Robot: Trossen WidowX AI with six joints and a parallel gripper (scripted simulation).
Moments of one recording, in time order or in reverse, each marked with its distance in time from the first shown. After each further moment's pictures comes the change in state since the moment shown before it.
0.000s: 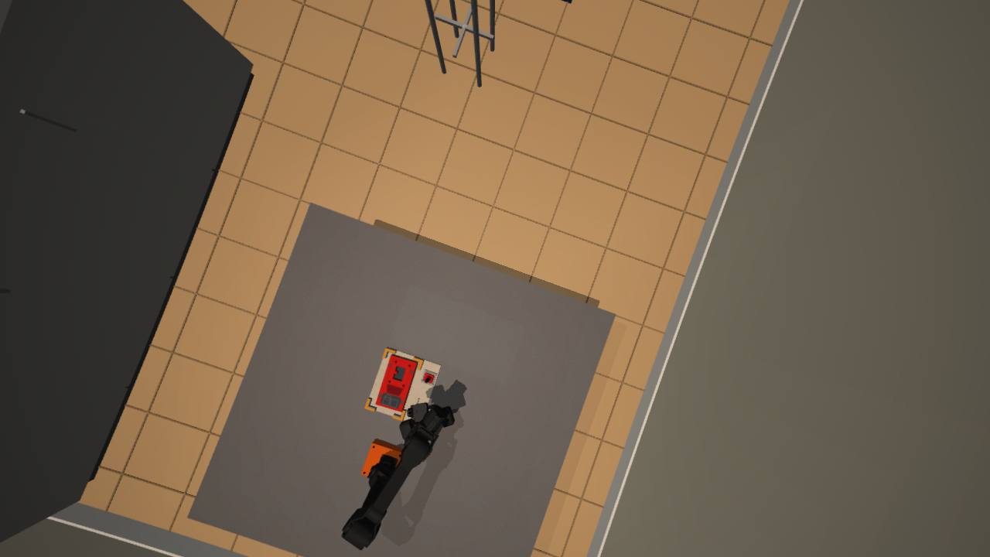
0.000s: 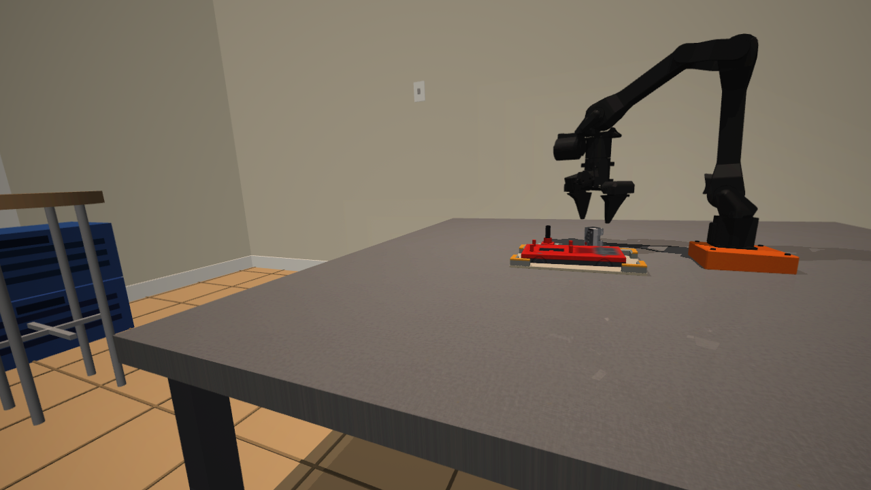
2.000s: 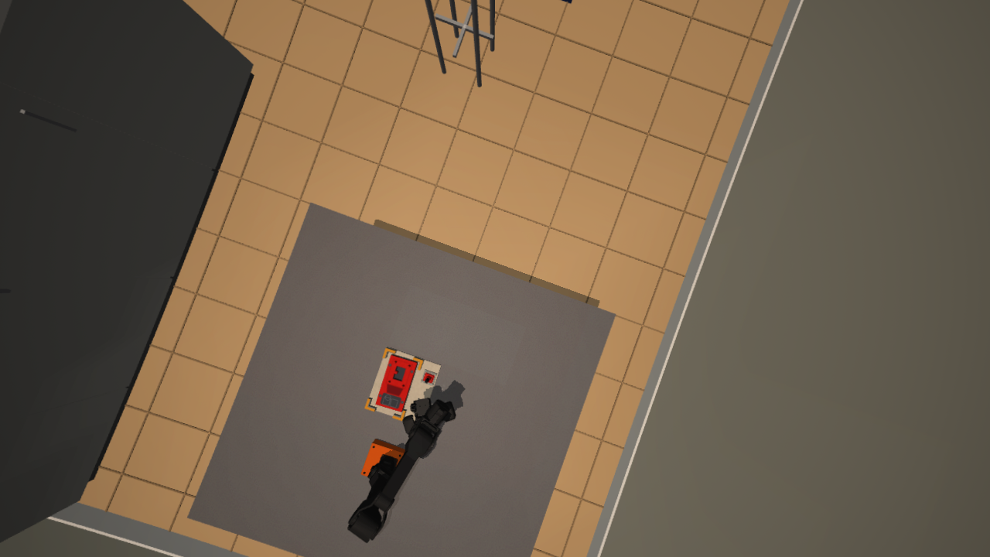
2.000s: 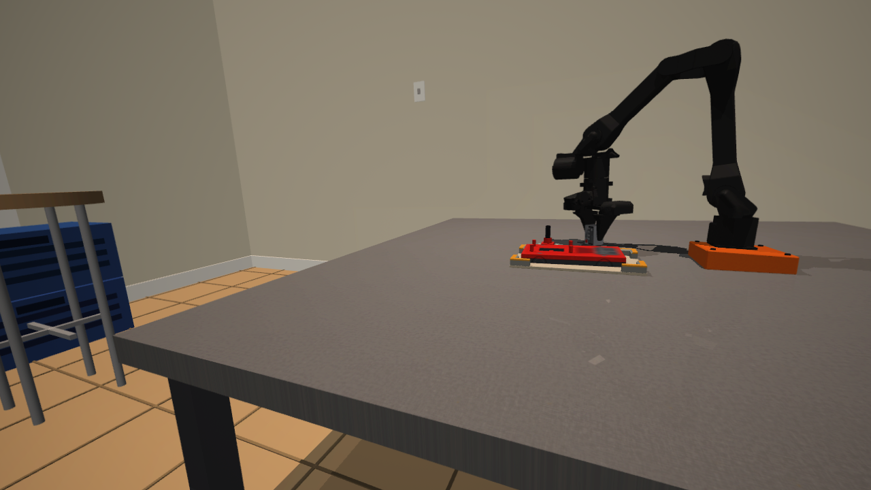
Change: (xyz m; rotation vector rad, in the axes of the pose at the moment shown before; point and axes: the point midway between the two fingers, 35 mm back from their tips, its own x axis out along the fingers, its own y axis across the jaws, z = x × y) arm 0.048 0.002 0.000 -0.004 0.010 0.017
